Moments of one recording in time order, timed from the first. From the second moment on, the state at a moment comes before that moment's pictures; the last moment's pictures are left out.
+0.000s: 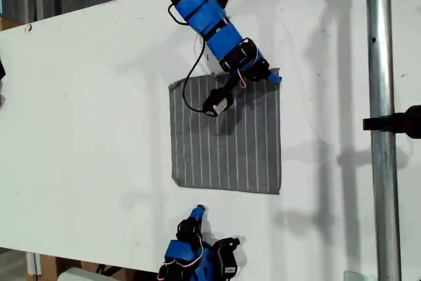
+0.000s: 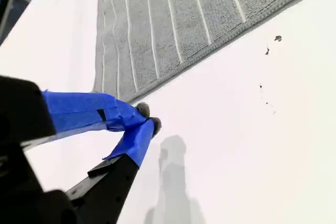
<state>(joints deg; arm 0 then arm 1) -12.4 199.1 178.4 74.0 -83.1 -31.1 74.7 94.8 74.5 69.1</state>
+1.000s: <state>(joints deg) -11.5 199.0 177.9 72.9 -85.9 -28.1 64.2 85.1 71.7 69.1</state>
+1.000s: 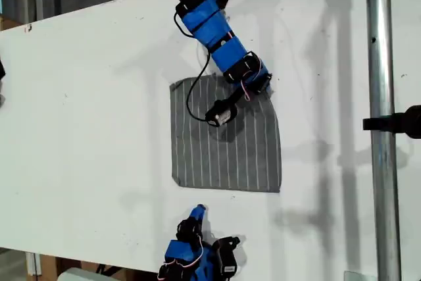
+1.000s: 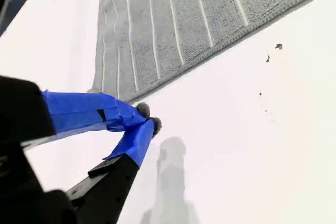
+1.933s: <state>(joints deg) 20.4 93.3 80.9 81.9 -64.1 -26.8 64.1 85.1 72.3 64.9</state>
